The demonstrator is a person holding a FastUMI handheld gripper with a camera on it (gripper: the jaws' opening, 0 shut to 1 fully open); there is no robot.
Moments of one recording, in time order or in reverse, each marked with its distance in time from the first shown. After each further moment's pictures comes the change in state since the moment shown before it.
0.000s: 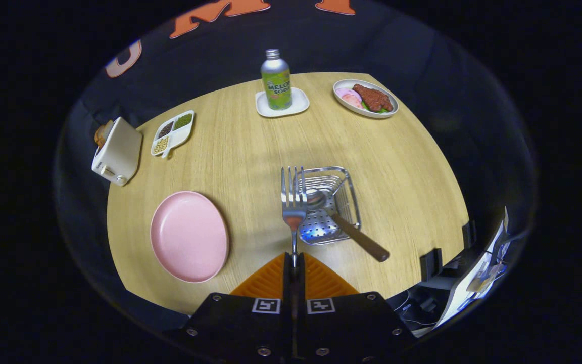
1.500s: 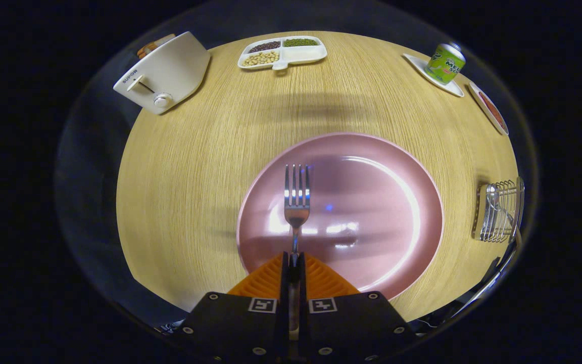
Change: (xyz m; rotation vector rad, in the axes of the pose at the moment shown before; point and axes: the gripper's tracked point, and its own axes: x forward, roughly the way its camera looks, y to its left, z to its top) arm 0.080 0.276 -0.073 -0.263 0.221 0.165
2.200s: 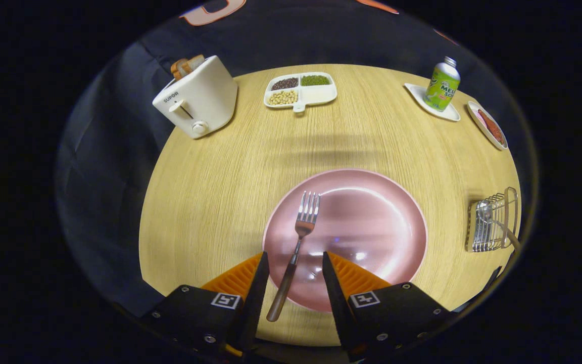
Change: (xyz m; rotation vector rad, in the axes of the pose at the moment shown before) arm -0.031 0.012 0.013 -0.022 -0.155 0.075
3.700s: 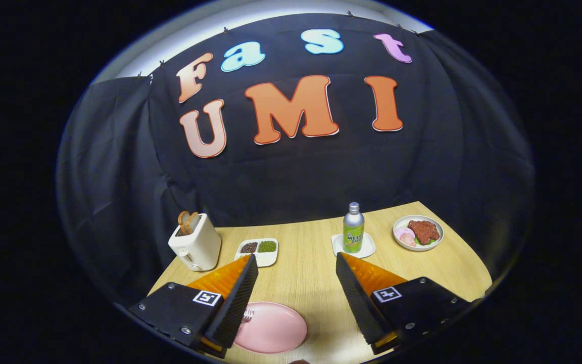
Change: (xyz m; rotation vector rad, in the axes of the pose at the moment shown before) arm -0.230 -0.128 0.135 0.031 -0.894 -0.037
